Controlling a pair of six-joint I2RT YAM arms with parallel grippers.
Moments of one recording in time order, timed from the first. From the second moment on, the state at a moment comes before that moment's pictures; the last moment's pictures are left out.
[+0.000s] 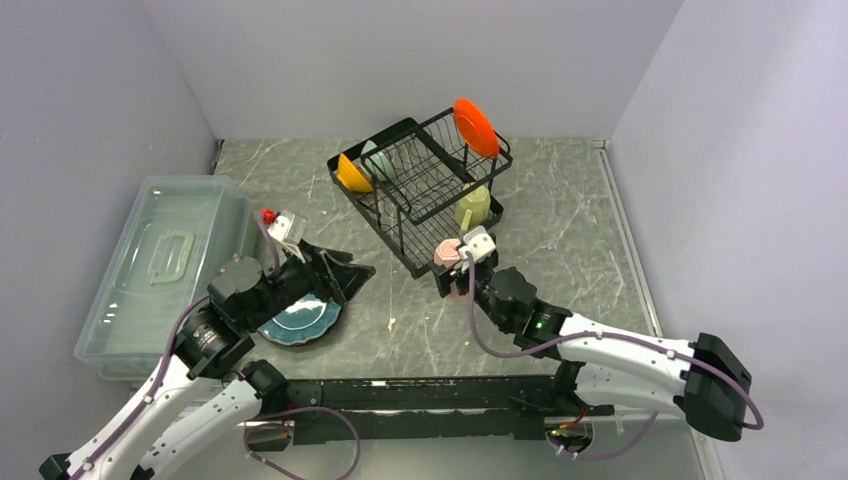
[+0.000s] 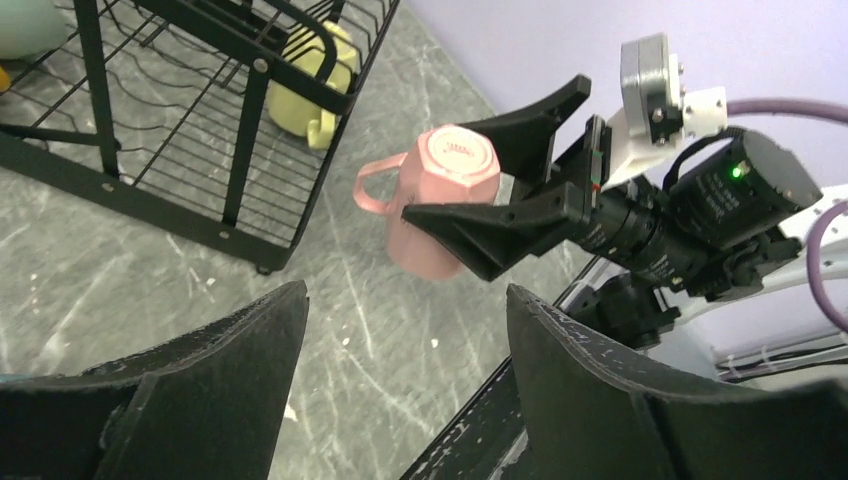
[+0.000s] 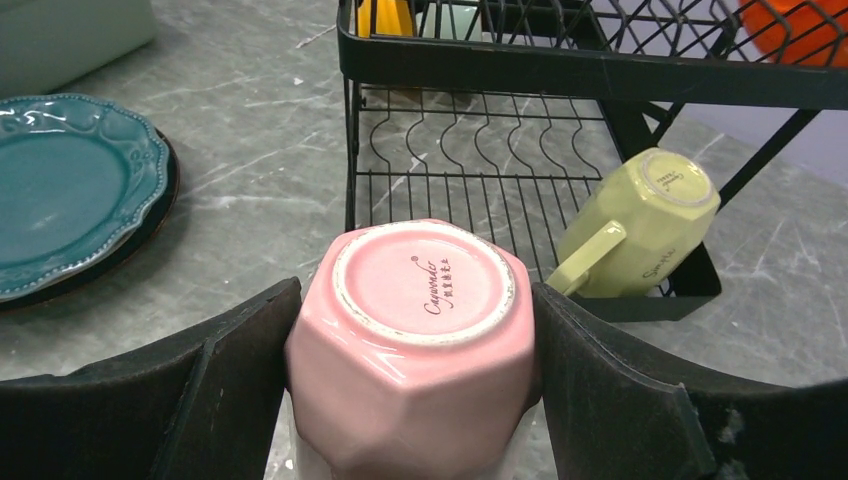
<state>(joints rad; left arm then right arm) -0.69 0.54 0.76 -0.28 0.13 -0.51 1.04 0.95 0.48 0.39 0.48 -0.06</state>
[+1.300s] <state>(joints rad) -0.69 0.44 0.72 -0.37 0.13 -0.41 0.78 1.67 0.55 1.26 0.30 -0.03</state>
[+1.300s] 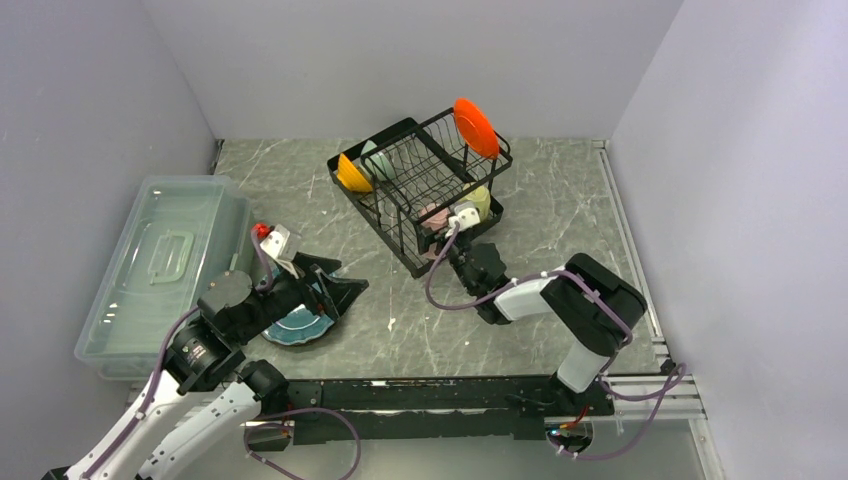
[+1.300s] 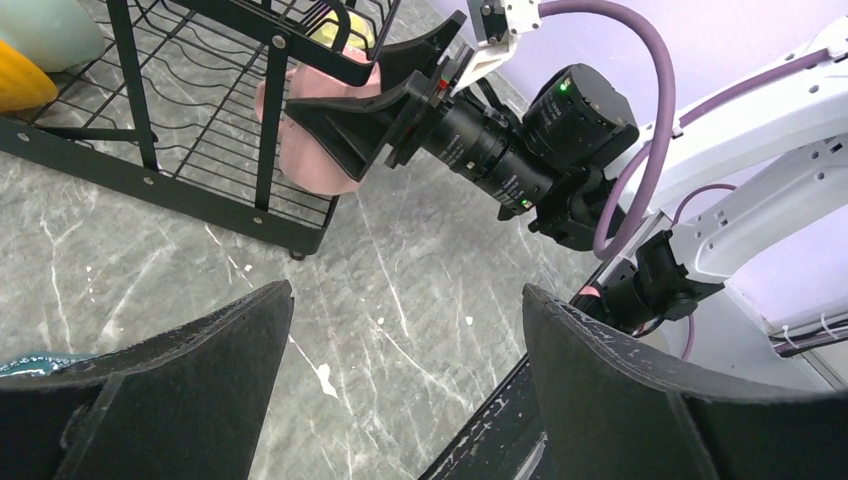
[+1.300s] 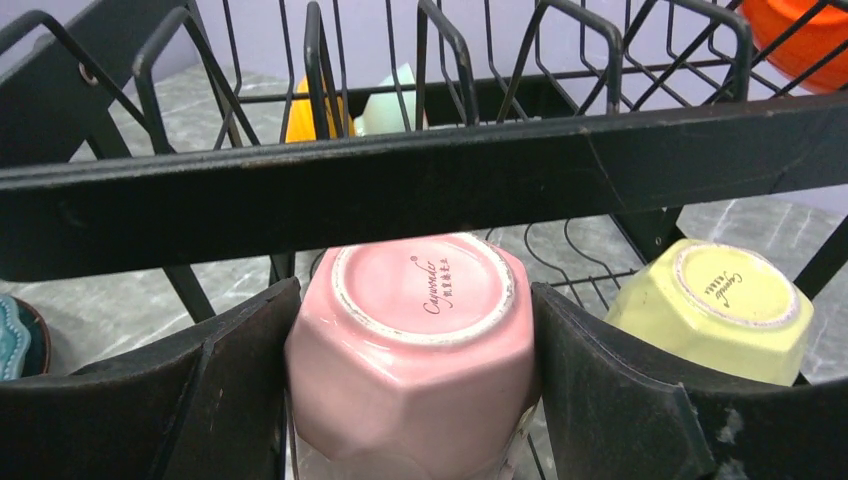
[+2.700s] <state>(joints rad) -0.69 0.44 0.71 -0.36 0.13 -0.41 0.78 1.95 0.61 1.46 0.44 0.02</state>
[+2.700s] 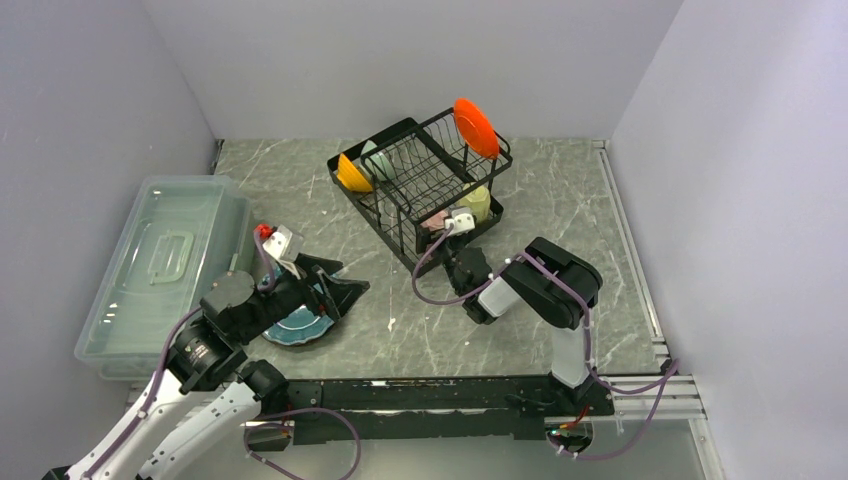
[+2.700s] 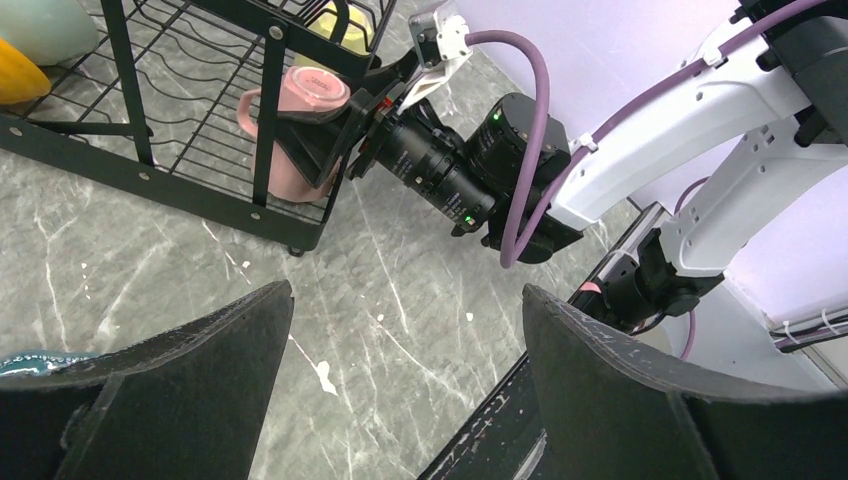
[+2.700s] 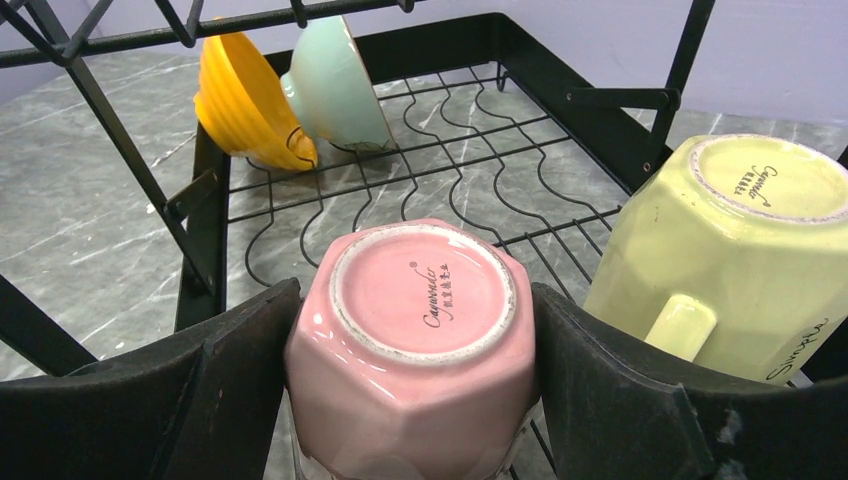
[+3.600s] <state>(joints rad) -0.69 0.44 0.69 -0.36 0.15 -0.41 0.79 1.76 0.61 1.30 0.40 0.02</state>
